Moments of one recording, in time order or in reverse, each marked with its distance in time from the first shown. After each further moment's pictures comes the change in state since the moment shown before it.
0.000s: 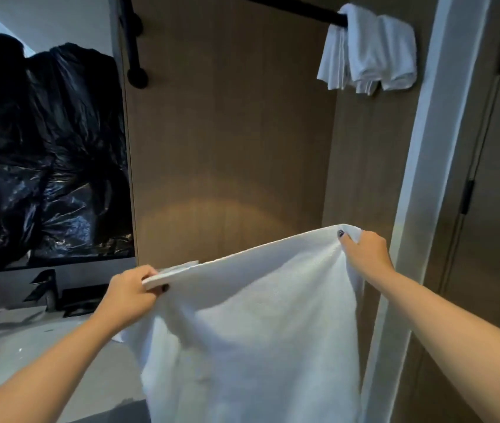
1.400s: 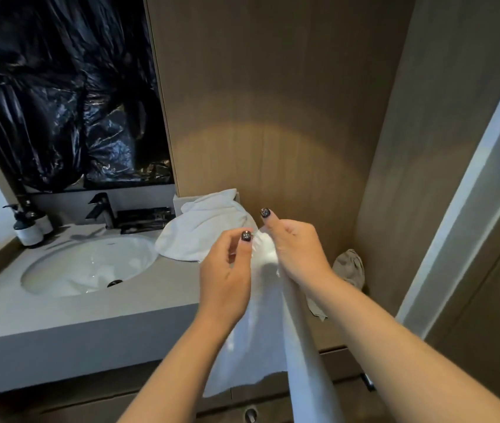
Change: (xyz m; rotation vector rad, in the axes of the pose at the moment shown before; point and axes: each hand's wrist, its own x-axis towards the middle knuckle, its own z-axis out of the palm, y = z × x) left_hand -0.117 0.093 0.064 -0.645 0.172 -0.092; right_hand -0.159 -0.065 0.110 0.637 -0.507 -0.162
